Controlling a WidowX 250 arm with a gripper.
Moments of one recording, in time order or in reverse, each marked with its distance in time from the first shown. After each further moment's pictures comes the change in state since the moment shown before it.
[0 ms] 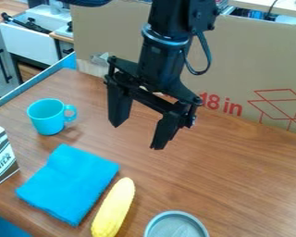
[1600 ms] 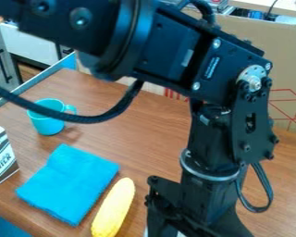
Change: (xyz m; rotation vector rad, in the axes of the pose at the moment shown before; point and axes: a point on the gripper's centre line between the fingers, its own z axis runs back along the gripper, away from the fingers) arm -0.078 -0.105 -0.039 -0.238 0.064 -0.262
